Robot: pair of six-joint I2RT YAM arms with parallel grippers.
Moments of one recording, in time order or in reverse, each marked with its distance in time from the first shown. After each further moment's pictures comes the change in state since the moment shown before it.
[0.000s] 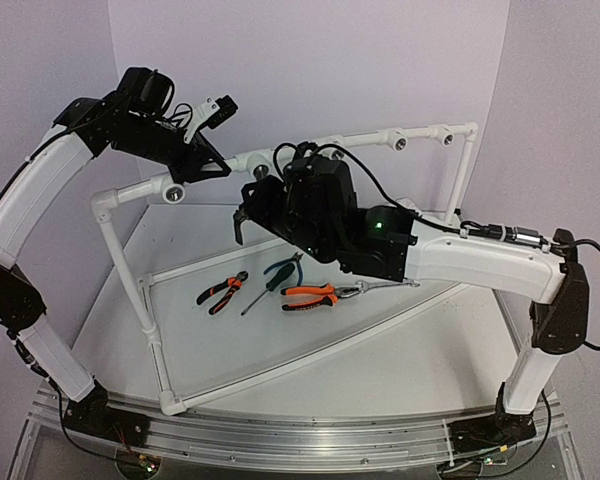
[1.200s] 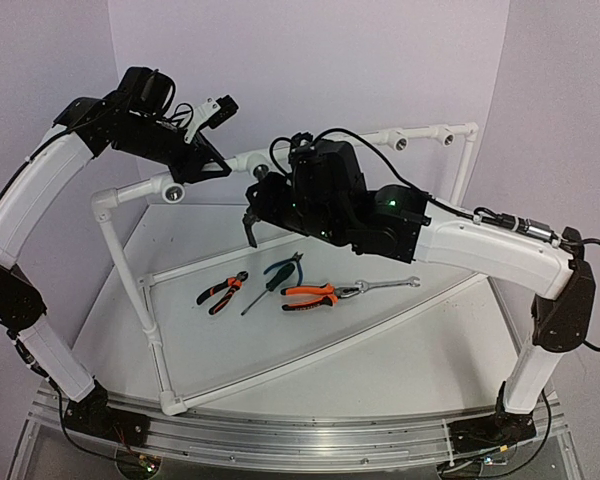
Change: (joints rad) left arm -0.006 0.000 0.006 -0.006 -0.009 -0.009; right arm -0.033 -0.010 0.088 -0.208 -0.105 -0.115
